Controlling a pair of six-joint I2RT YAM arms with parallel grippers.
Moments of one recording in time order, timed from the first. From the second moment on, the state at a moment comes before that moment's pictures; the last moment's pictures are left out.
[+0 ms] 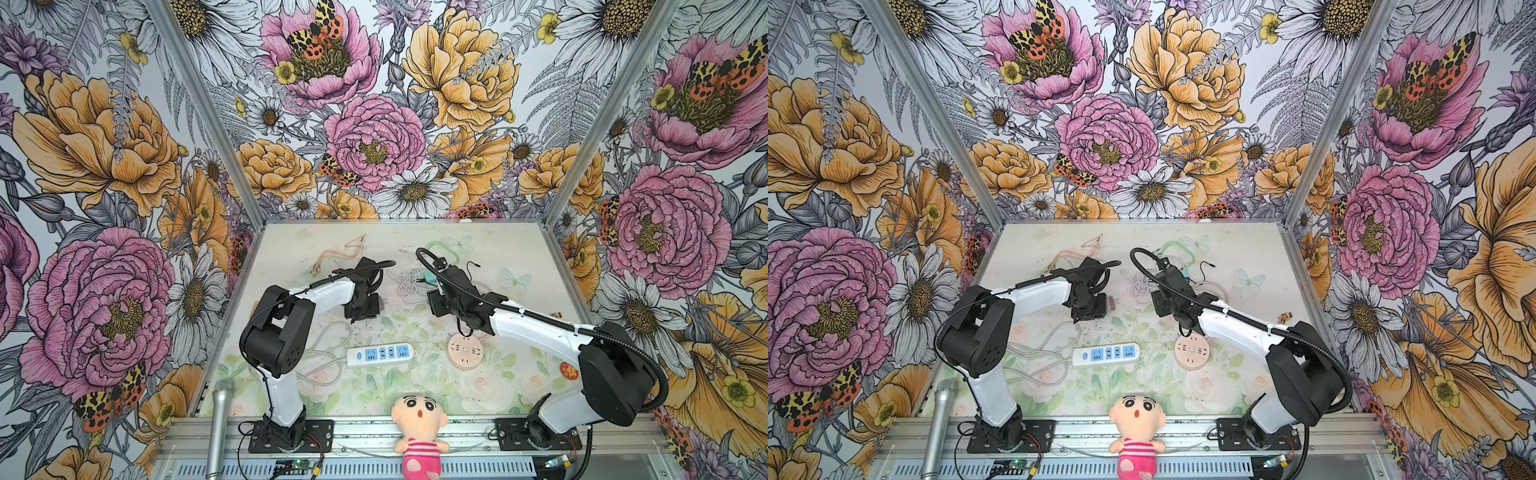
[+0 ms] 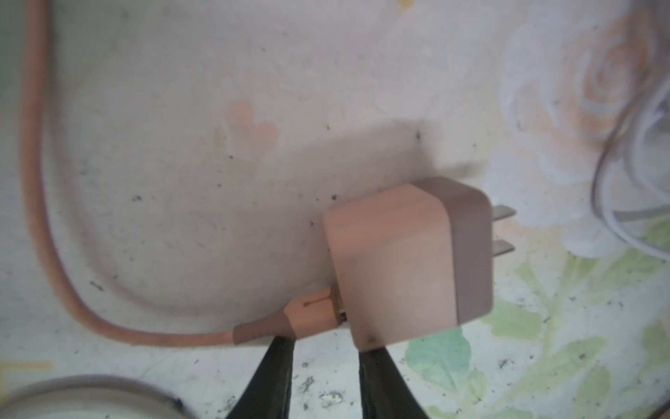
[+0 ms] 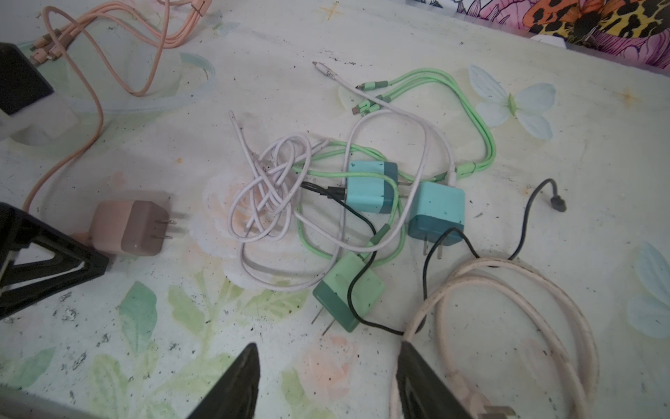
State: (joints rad) left arm -0.45 1.83 1.15 -0.64 0.03 -0.55; right arm 0.67 1.51 0.94 -0.25 0.24 0.23
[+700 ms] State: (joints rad) left arm -0.25 1.82 1.18 -0.65 0.07 -0.44; right arm 0.72 1.80 1.19 -0.24 -0.02 0.04
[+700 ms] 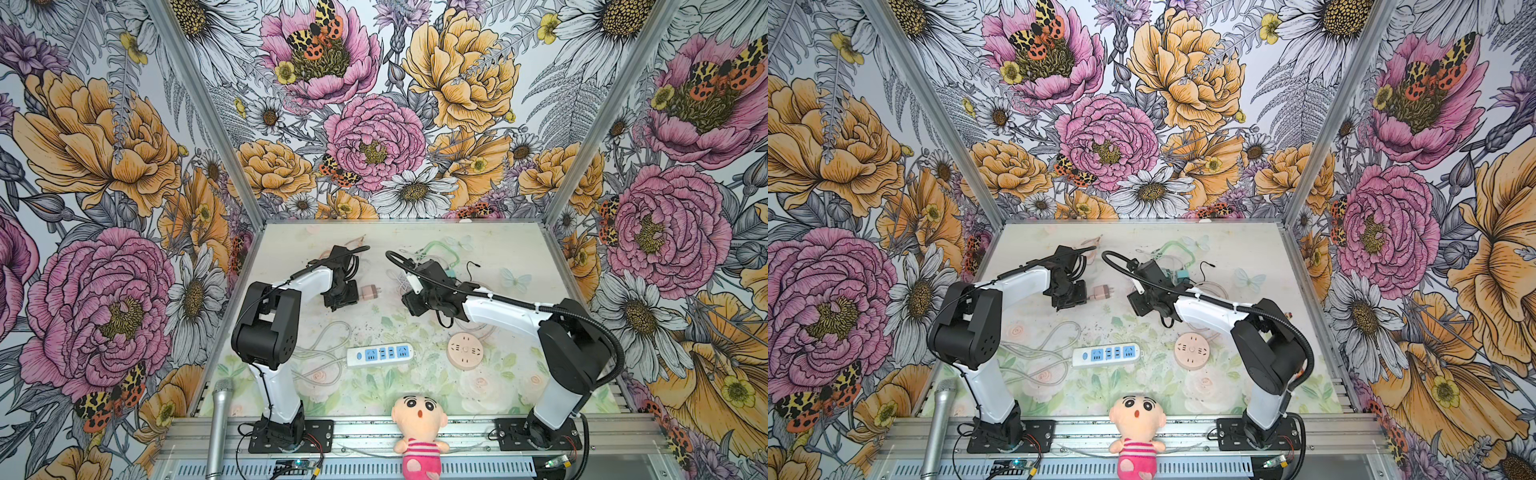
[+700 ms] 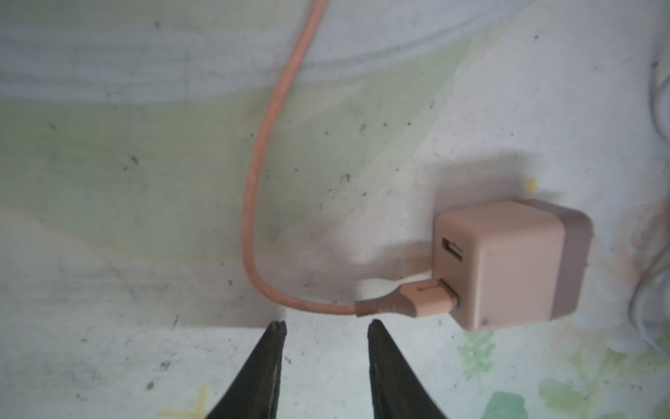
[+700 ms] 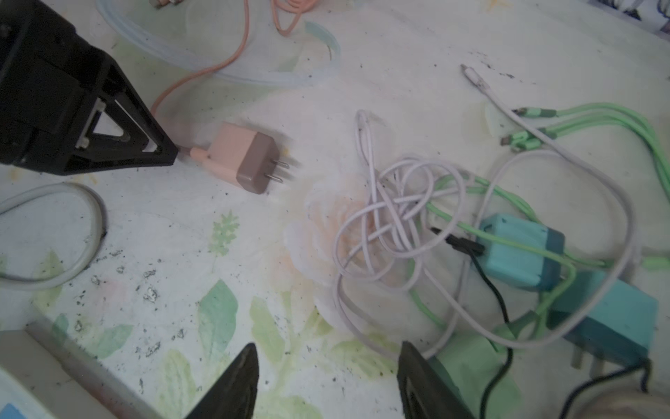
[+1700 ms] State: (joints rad) left arm -0.09 1.35 0.99 -0.67 0.30 -0.49; right arm 0.67 2.25 1.62 -0.22 -0.31 -0.74
